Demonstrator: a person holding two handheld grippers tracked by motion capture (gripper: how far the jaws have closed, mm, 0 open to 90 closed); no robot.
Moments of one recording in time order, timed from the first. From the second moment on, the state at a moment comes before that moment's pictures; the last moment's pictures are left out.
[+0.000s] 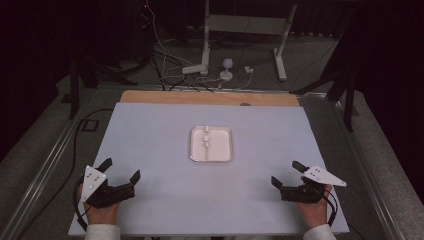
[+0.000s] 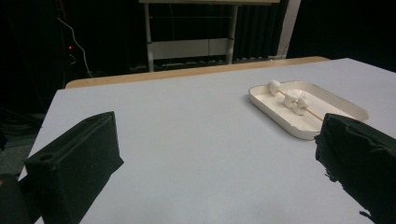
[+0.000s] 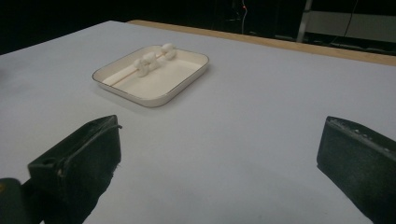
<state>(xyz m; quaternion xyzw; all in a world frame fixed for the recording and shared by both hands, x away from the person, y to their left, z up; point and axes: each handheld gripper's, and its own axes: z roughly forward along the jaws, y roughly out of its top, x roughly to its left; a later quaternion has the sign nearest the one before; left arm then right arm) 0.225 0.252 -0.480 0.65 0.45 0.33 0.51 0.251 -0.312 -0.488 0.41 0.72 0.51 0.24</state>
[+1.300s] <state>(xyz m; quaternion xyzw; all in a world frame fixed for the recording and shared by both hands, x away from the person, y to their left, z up) 0.267 0.220 -0.447 0.65 0.48 0.29 0.52 0.248 -0.310 -0.487 0.40 0.72 0.51 0.26</state>
